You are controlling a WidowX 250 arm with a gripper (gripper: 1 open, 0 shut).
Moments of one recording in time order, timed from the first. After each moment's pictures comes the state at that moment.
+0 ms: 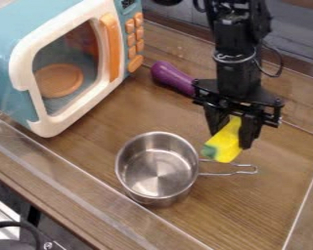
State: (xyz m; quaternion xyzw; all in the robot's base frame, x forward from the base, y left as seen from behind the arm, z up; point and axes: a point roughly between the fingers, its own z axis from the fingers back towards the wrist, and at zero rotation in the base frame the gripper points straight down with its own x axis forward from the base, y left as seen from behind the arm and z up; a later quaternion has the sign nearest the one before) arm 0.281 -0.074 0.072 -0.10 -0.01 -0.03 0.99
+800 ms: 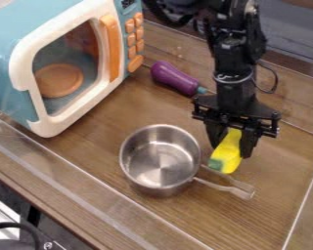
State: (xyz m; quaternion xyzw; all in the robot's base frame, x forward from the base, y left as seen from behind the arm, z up) arm 0.290 -0.072 0.044 -0.10 -0.02 0.04 0.99
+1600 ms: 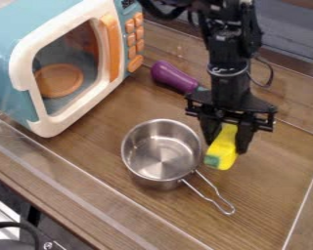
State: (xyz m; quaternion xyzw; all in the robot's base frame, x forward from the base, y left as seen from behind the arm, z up) arm 0.284 -0.066 0.054 -0.09 -0.01 0.06 0.99
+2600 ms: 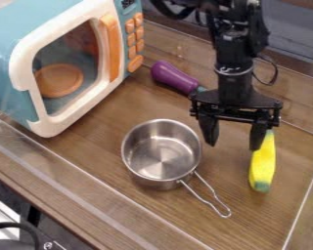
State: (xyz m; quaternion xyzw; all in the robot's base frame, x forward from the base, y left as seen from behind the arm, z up) arm 0.293 -0.073 0.050 -0.09 -0.01 0.12 0.99
